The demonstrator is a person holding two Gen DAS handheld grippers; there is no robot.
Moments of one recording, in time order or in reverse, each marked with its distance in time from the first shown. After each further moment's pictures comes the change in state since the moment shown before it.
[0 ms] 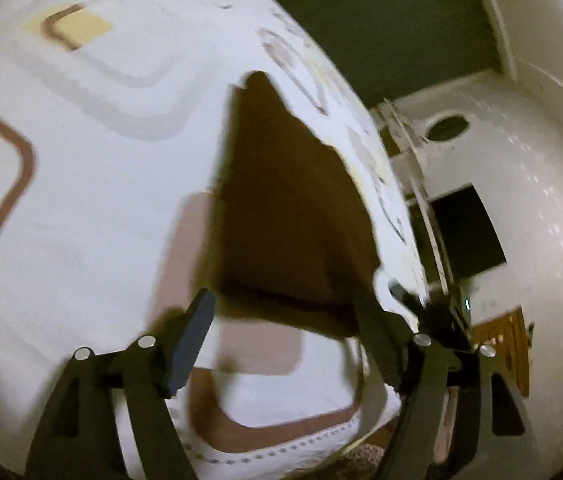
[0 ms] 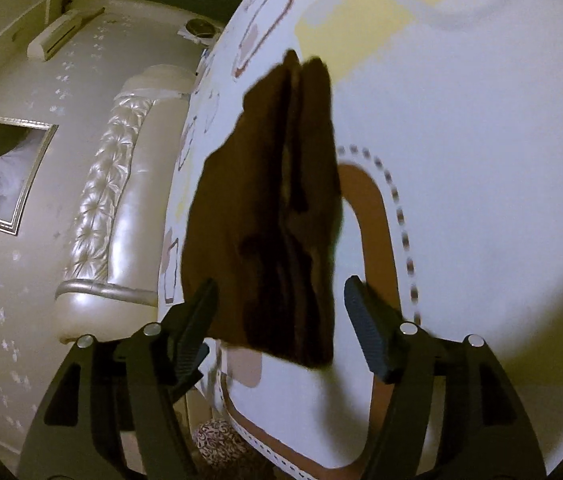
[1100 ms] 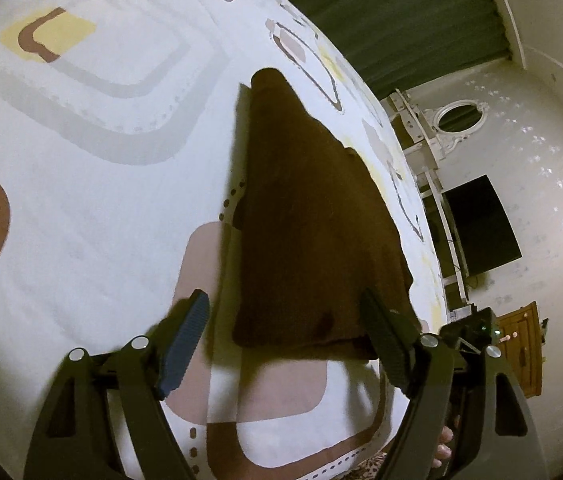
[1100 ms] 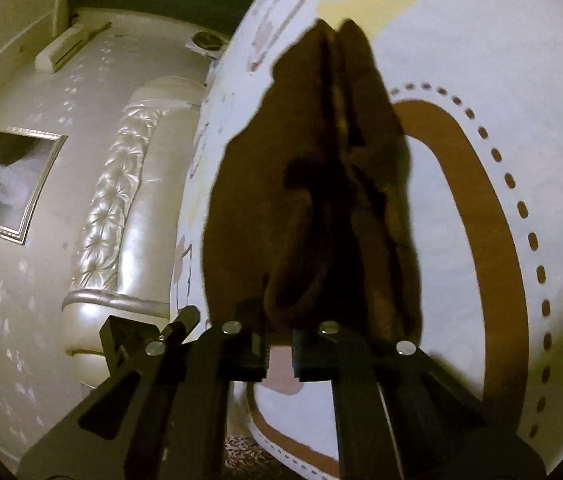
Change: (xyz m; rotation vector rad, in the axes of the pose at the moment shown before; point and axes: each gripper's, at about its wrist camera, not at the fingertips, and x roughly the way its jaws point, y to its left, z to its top) left arm 0.015 0.004 0.011 0.056 0.040 0.038; right arm 0.028 0.031 -0.039 0.004 -0.072 0.038
